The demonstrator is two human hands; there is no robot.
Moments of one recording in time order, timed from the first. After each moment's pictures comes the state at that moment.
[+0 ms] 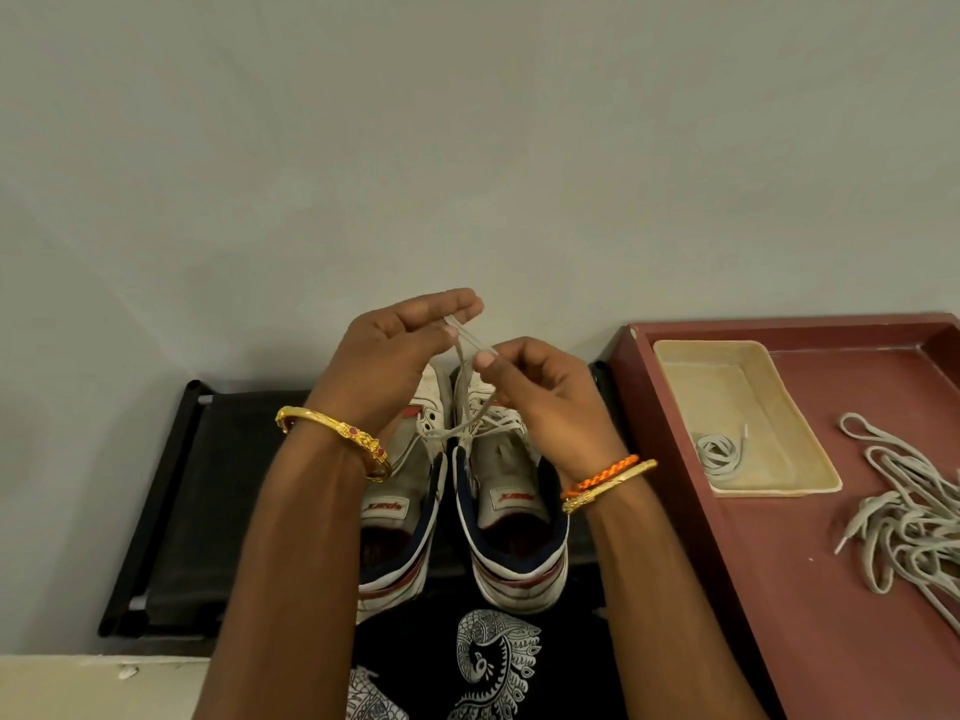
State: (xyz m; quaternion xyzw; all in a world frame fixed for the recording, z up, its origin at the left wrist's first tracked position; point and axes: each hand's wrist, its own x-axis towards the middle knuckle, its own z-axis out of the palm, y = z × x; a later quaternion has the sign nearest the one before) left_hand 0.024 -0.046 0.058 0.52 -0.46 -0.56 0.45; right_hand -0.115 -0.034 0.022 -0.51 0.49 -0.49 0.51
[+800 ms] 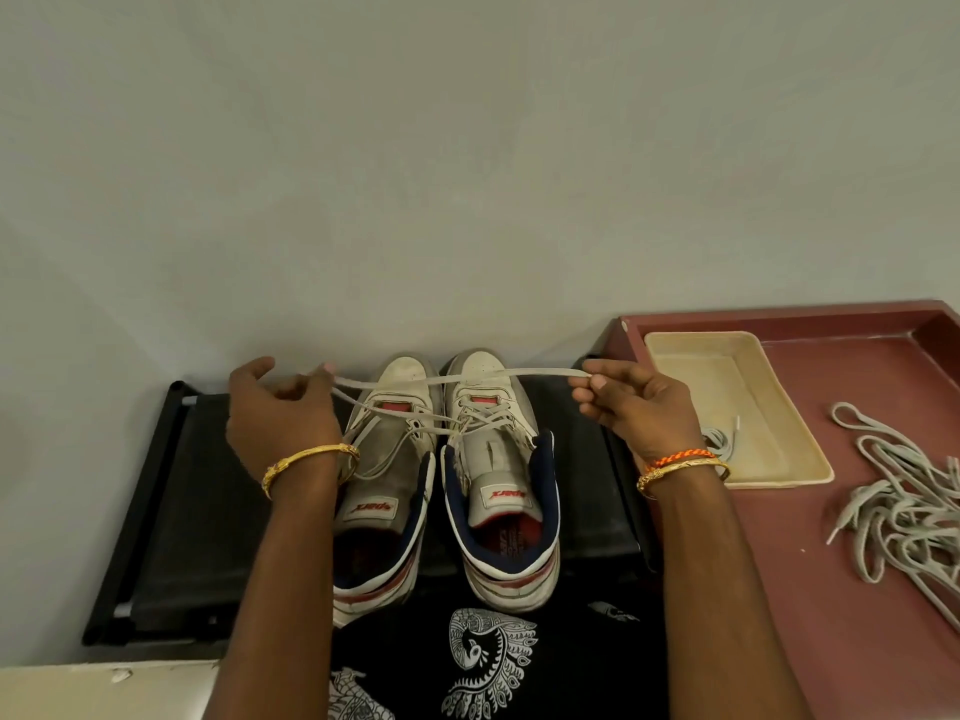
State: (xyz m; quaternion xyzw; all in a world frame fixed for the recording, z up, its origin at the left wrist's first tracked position) left_hand 0.053 -0.049 -0.010 0.81 -0.24 -0.21 0.50; right_hand -0.199 -0.048 -0.024 -0.34 0.61 -0.51 0.50
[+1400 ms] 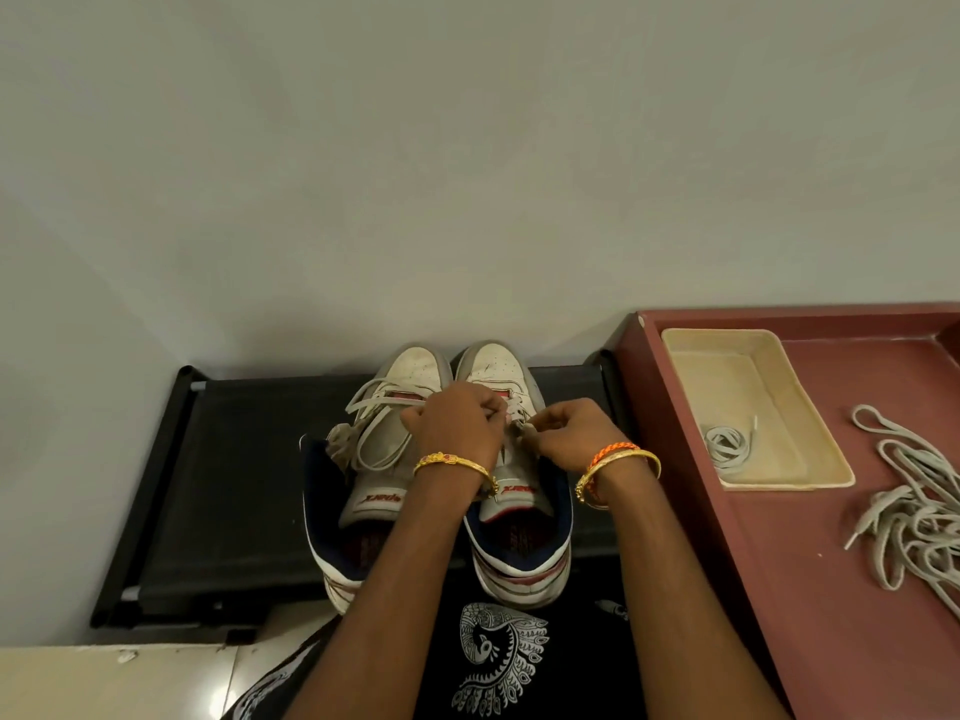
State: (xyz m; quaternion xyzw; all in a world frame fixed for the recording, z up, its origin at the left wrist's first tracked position) left_hand -0.025 -0.053 -0.042 0.72 -0.61 -0.25 0.20; right_hand -0.151 -0.056 -0.049 -0.48 0.72 -0.17 0.47
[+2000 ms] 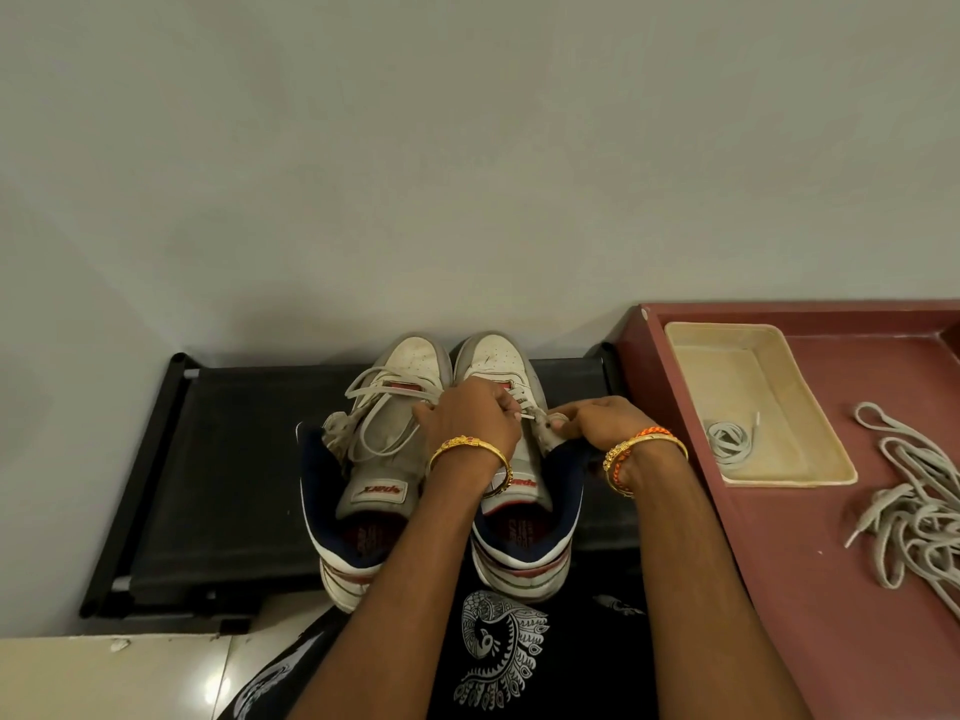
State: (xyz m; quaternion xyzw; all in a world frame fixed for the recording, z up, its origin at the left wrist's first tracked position) left_hand -0.038 -0.060 -0.057 0.73 -0.61 -0.26 0.16; right_hand -0.170 -0.064 -0.038 -0.45 0.72 -0.14 0.50
